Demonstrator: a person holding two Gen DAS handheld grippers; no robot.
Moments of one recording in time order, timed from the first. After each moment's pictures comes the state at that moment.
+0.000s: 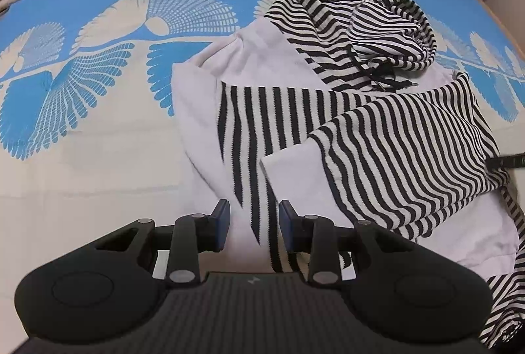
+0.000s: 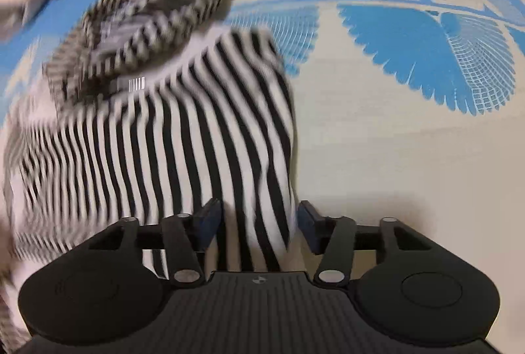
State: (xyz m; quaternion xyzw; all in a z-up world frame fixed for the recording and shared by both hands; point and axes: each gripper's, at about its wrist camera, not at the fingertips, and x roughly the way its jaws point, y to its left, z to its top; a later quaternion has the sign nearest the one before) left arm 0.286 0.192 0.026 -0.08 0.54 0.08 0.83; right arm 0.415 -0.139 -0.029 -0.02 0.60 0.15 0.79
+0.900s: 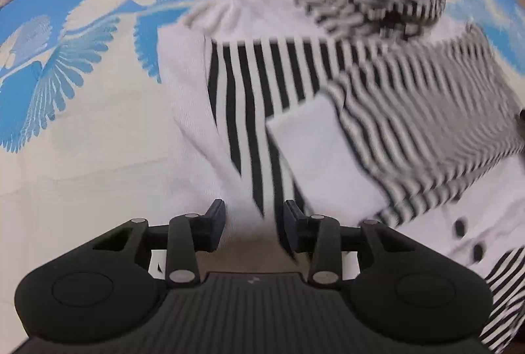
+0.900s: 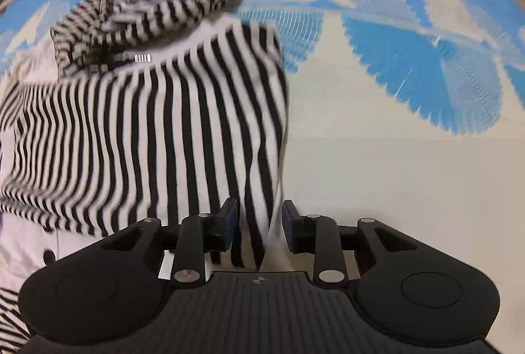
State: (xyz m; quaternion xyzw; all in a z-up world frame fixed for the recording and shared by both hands) left arm 0.285 0.184 -0.003 -0.04 0.57 0.07 0.81; right arm 0.402 -0.142 -0.009 -0.08 0.57 0.17 0.80
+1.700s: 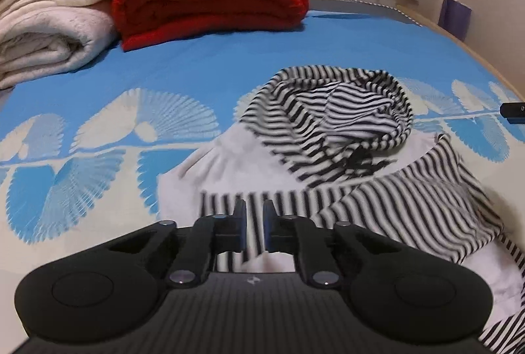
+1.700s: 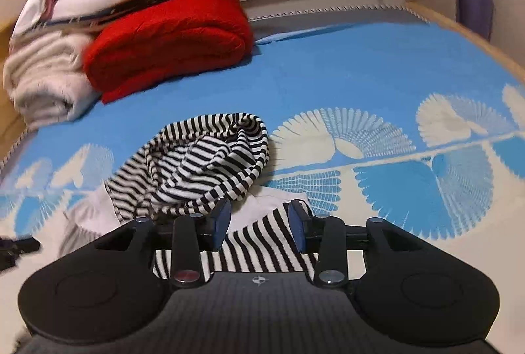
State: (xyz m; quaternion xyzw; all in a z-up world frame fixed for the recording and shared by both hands) left arm 0.312 0.162 0.065 -0.03 0.40 0.07 0.91; right arm 0.415 -0.137 0.090 0.06 0.40 0.18 0.90
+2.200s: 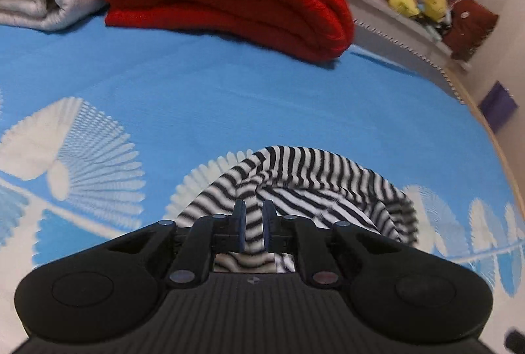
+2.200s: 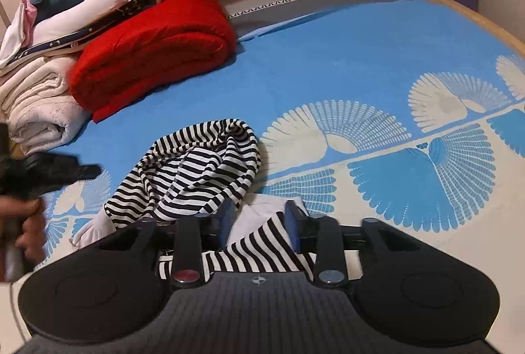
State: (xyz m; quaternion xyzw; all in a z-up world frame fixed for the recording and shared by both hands) left arm 0.533 0.172 0.056 -0.20 0.42 0.14 0.88; right arm 0.438 -0.148 0.094 0.09 0.42 0.16 0.89
